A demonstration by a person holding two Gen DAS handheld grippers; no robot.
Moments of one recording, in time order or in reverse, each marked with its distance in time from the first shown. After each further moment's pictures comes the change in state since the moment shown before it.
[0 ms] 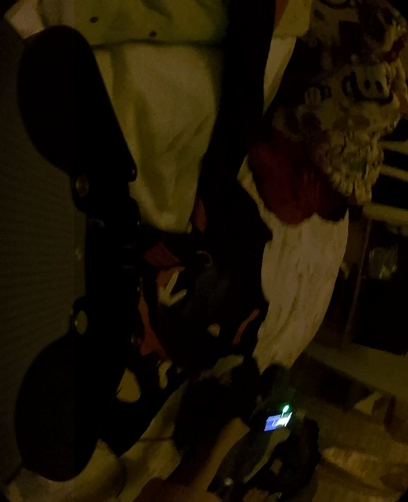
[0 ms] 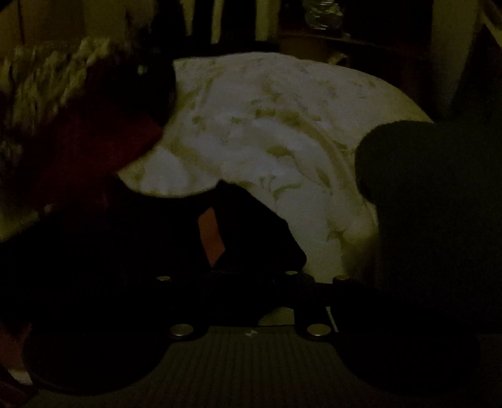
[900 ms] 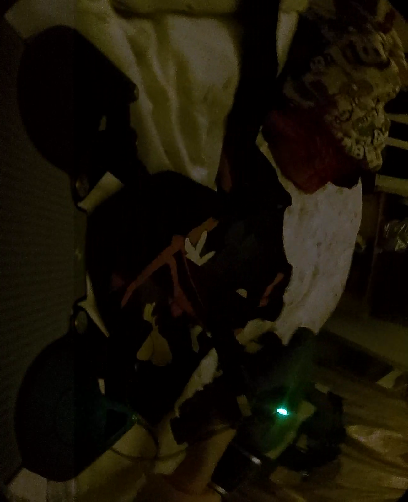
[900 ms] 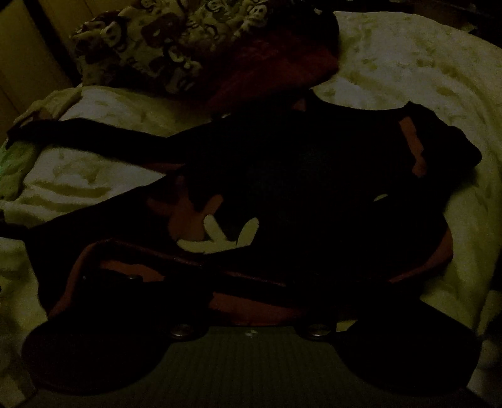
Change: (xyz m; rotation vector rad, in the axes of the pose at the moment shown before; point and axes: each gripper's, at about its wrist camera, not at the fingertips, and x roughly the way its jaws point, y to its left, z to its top) left arm -0.006 -0.042 -0.017 0.075 0.078 -0.007; right arm -0.073 0.068 -0.079 -0.136 0.167 0.519
